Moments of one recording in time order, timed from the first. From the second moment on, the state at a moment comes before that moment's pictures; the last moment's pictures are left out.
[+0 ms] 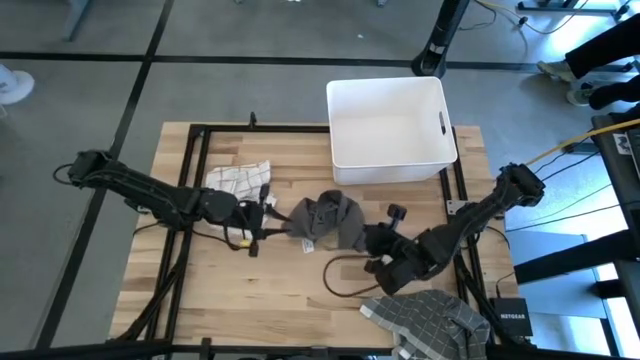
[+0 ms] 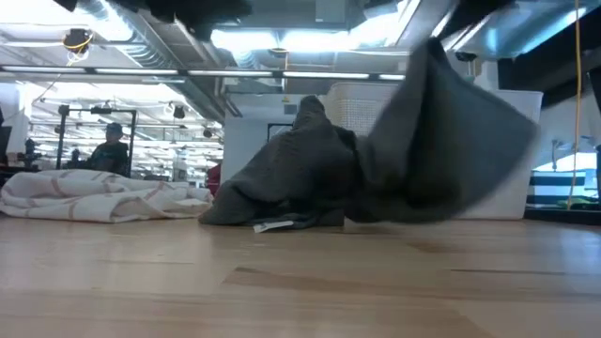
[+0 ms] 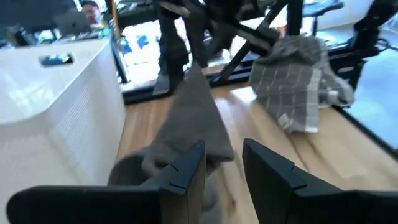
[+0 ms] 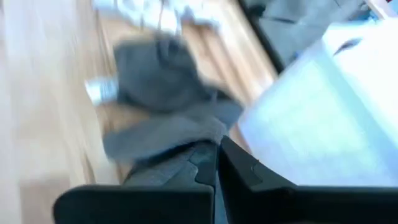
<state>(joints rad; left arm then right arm) -0.26 1.11 0.62 0.27 -0.20 0.14 0.58 1.57 1.31 -0.97 0.89 0.64</state>
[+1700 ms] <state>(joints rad) -0.31 1.72 0.94 0.46 -1.19 0.55 0.33 1.58 1.52 -0.86 0.90 0.41</state>
